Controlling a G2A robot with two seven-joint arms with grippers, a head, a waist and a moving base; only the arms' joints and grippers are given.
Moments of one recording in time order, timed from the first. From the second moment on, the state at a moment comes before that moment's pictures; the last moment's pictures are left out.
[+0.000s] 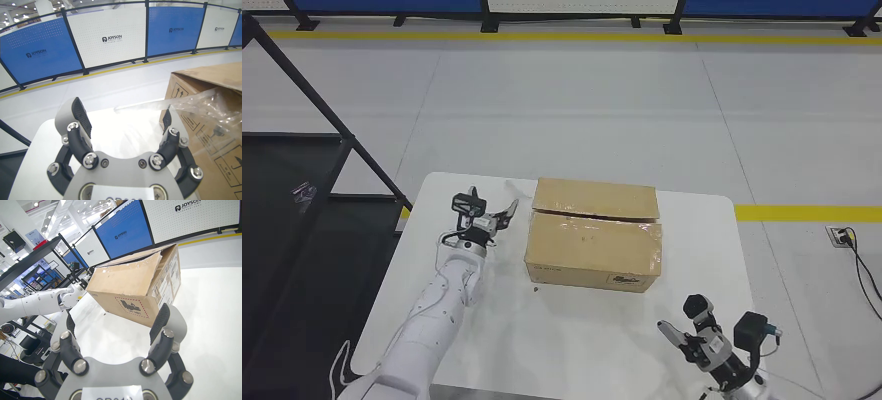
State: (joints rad) left arm 0.47 -1.43 -1.11 -0.33 1.33 -0.11 0.70; right arm -1.66 -1.20 1.57 -1.83 -0.83 -0.58 -0.04
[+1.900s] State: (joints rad) left arm 0.72 -1.31 -1.20 -0.67 1.50 -0.06 0.44; right arm -1.58 -1.19 1.52 -1.80 -0.81 -0.58 0.02
